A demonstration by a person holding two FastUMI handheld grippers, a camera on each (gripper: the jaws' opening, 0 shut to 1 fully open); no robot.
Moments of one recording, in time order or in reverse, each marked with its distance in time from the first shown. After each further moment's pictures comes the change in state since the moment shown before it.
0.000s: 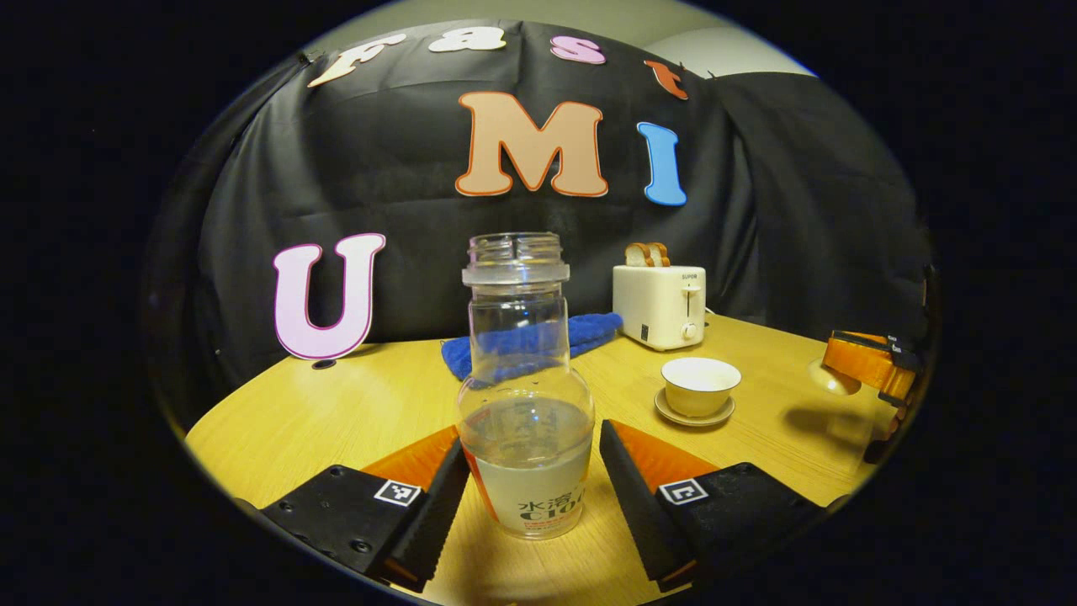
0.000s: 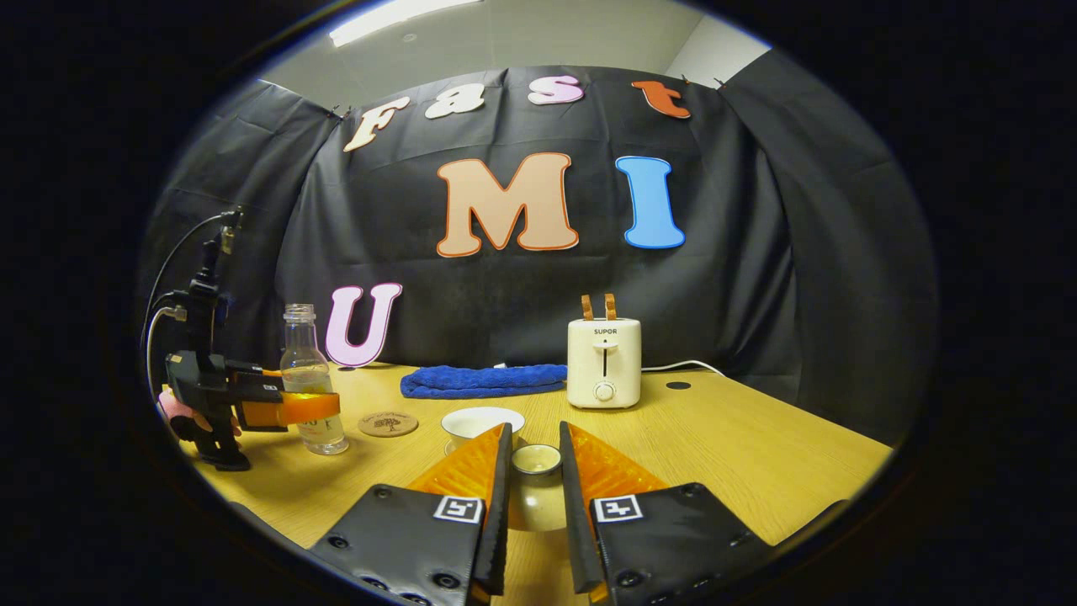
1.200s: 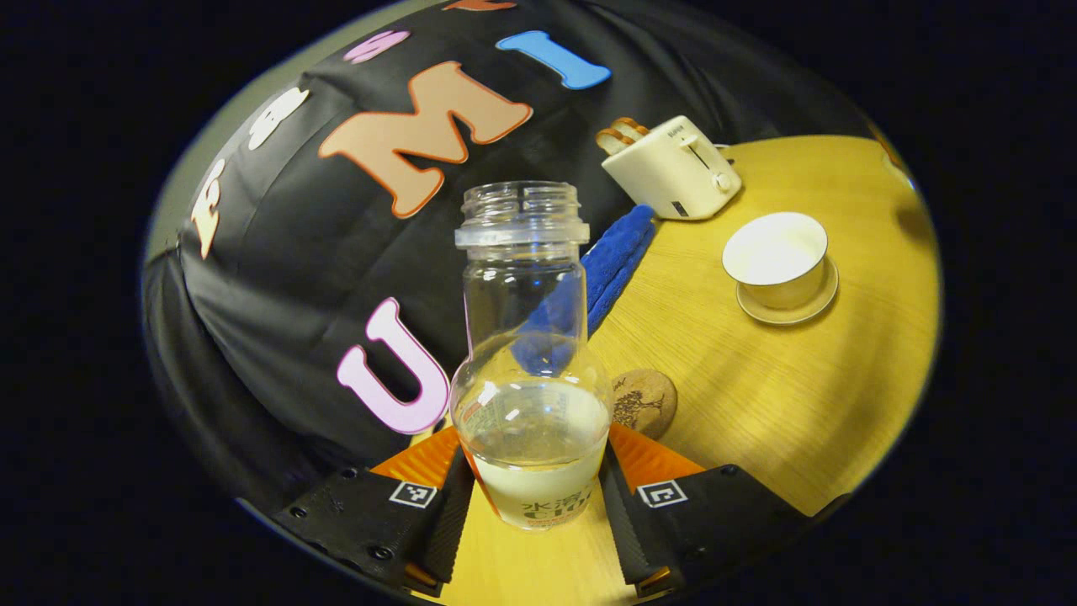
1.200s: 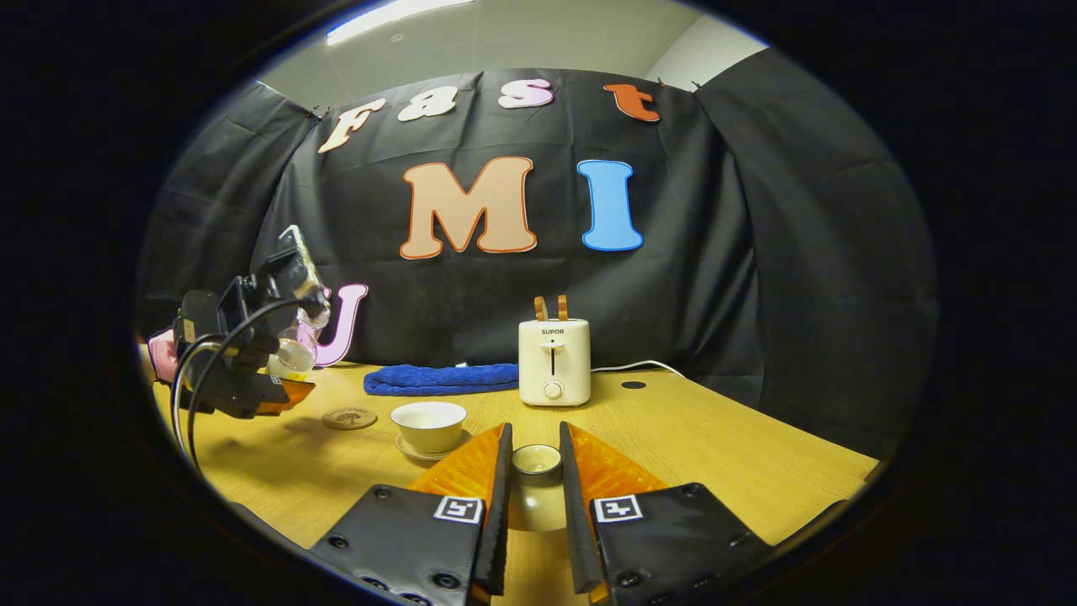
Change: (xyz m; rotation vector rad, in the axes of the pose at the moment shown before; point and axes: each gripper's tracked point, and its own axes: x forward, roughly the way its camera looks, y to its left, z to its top) left arm 0.032 0.030 0.020 0.756 0.287 0.270; right arm -0.018 -0.057 0.003 -0.003 -0.006 -0.097
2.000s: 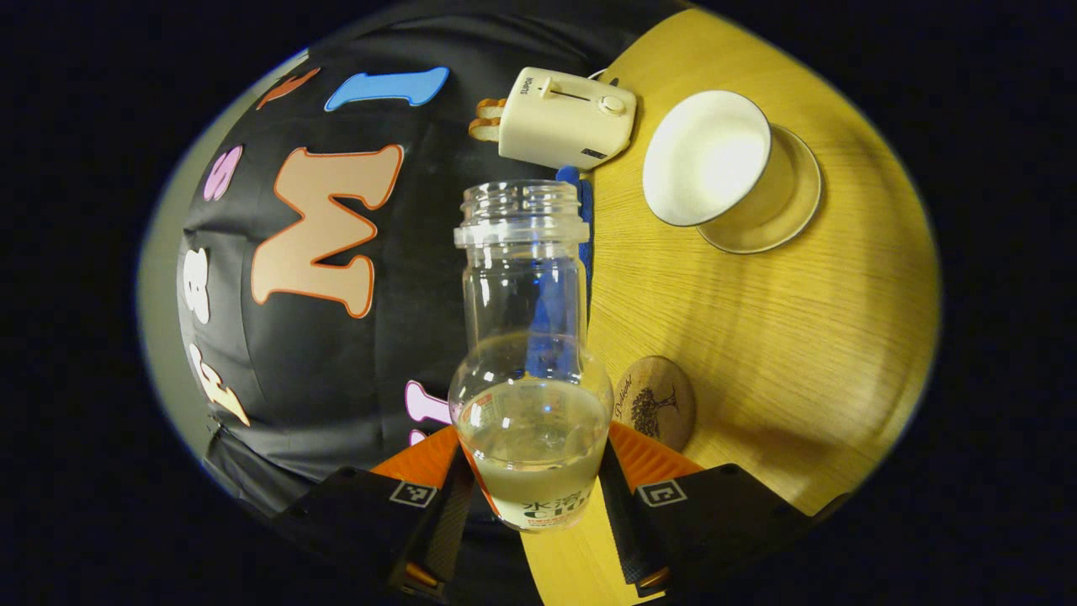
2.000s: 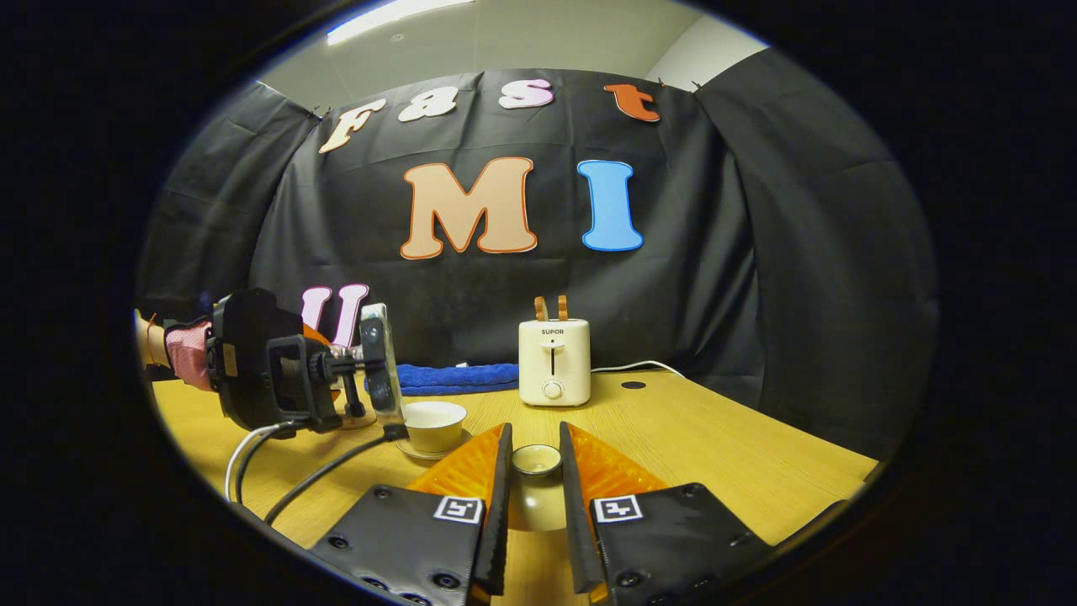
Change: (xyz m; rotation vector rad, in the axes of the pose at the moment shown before) left arm 0.029 -0.021 0.022 0.516 0.052 0.081; right arm -0.001 -0.002 0.001 -0.001 -0.003 0.003
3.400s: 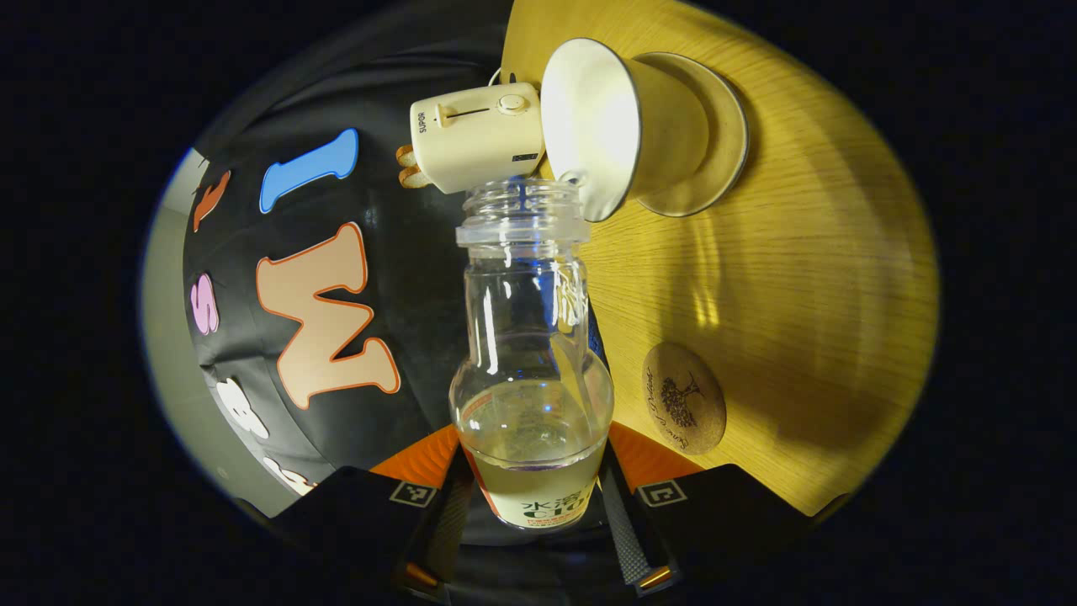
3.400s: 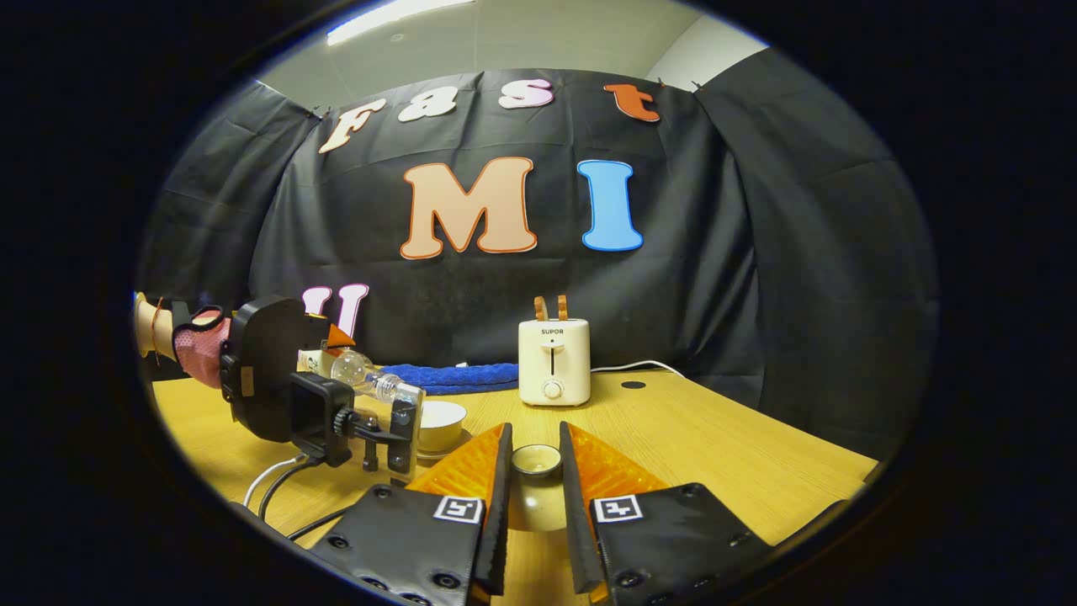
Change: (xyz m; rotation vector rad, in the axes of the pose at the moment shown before) left arm 0.001 0.009 0.013 0.395 -0.009 0.087; right arm 0.000 0.000 -0.001 0.000 0.000 0.000
